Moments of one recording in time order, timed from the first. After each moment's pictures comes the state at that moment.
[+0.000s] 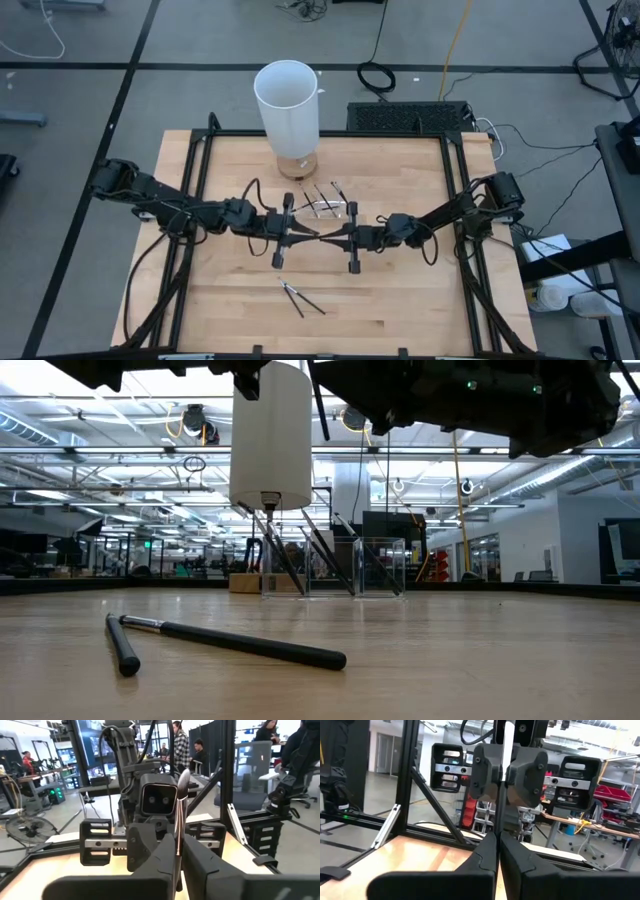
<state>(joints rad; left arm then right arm) -0.23 1.39 0.68 0.73 -0.05 0.11 0.22 1.75 0.65 1.30 0.15 -0.22</state>
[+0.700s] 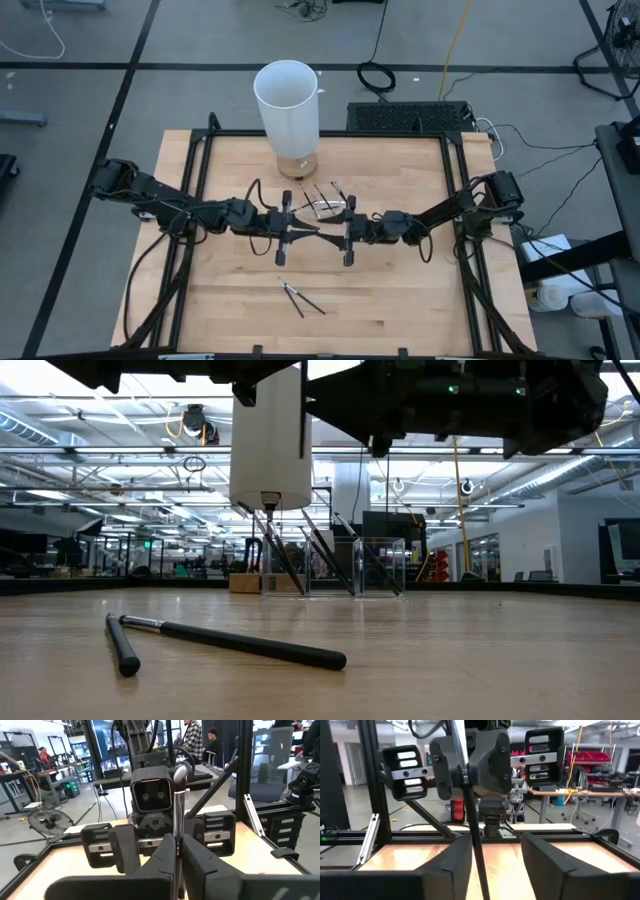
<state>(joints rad) -0.23 1.39 0.68 0.68 -0.11 0.12 0.18 1.75 0.69 1.20 0.25 -0.02</state>
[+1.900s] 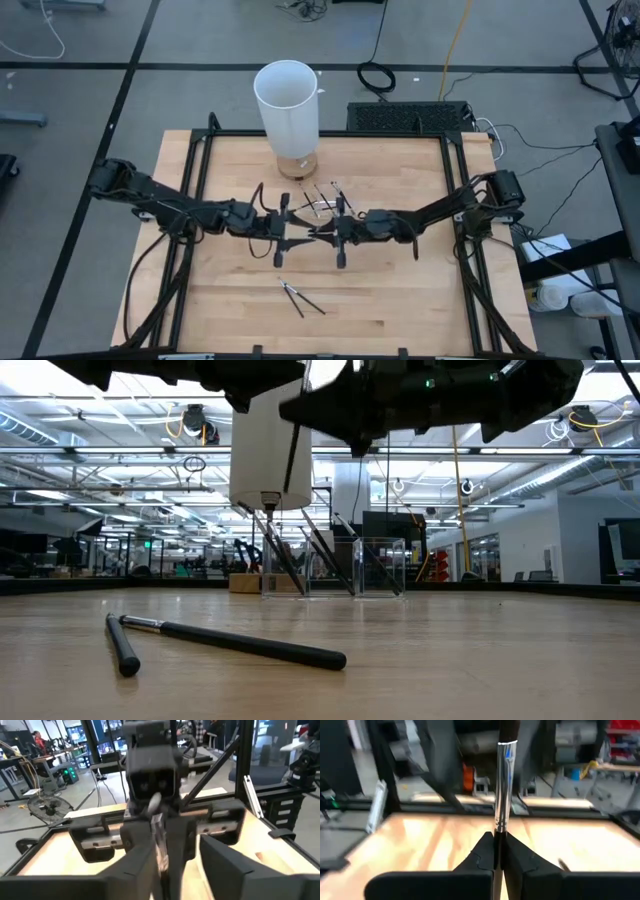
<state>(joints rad) -0.24 1.35 0.68 0.57 -0.15 0.13 0.17 1.74 0.81 0.86 0.16 -0.01</state>
